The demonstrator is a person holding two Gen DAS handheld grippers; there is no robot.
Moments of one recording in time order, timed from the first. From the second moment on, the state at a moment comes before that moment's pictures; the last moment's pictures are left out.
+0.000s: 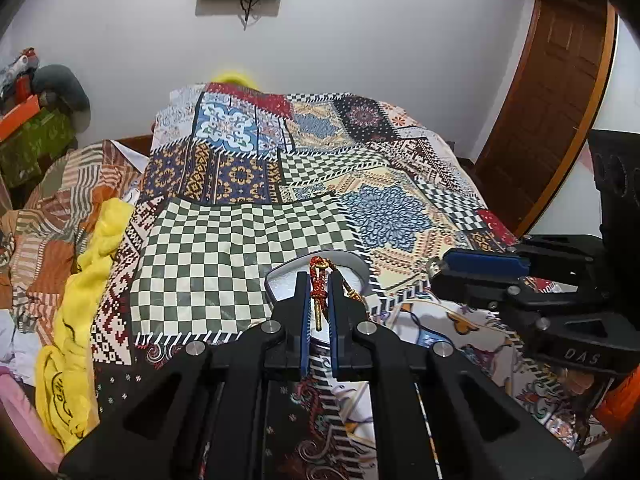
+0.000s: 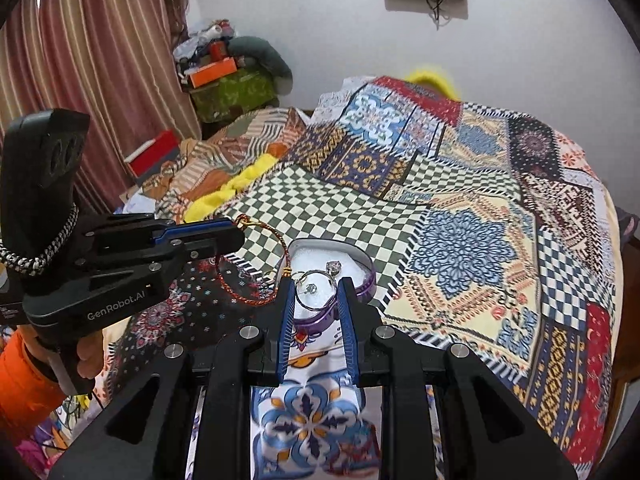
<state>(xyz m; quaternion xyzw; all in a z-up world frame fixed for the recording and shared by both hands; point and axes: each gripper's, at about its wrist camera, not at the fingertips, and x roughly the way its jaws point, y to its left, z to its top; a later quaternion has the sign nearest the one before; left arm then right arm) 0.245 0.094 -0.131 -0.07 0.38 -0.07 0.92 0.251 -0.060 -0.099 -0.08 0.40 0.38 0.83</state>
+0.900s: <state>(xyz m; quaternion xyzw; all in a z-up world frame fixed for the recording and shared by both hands) 0.293 0.111 -0.192 -0.07 0.45 -0.08 0.89 0.283 -0.011 -0.151 -0.15 0.48 0.39 0.77</state>
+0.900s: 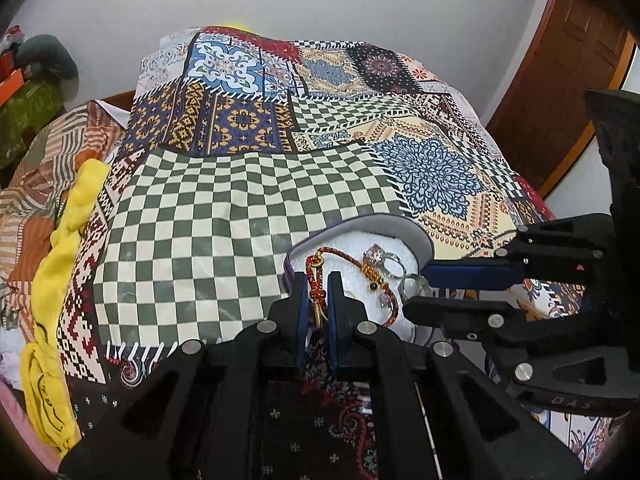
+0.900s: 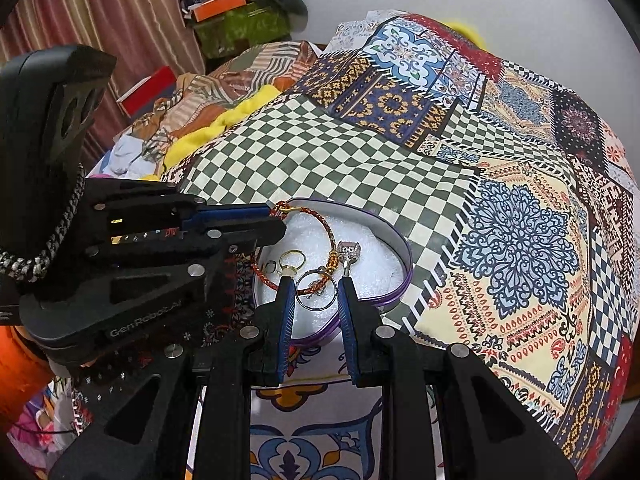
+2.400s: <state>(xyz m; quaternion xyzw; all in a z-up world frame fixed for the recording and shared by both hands) 0.278 0.131 -0.225 -0.03 0.50 -0.06 0.86 0.288 -0.049 -0.128 -0.14 0.43 0.34 0.82</state>
